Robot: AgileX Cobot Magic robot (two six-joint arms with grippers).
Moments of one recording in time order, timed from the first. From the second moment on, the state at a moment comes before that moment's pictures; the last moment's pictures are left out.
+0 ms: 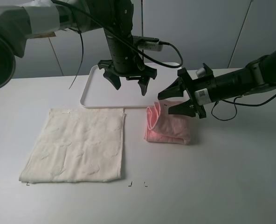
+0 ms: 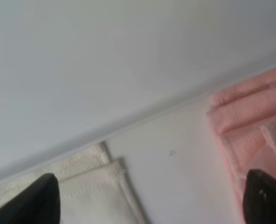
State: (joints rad) left arm -0.64 2.39 -2.16 0.01 1.22 -0.21; right arm 0.07 2.09 -0.99 1.50 1.00 -0.94
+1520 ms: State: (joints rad) left arm -0.64 2.39 -2.16 -0.10 1.22 -0.04; right arm 0.11 2.12 -0.98 1.19 0.73 -0.81
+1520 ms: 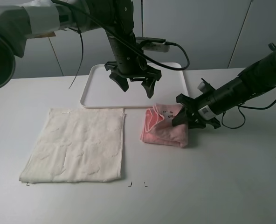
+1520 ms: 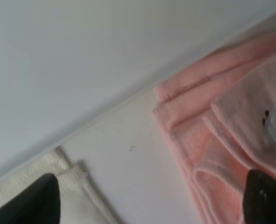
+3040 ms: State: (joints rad) left arm -0.64 1.73 -1.20 -0.18 0.68 0.07; right arm 0.26 2.12 -1.69 1.03 0.99 -0.54
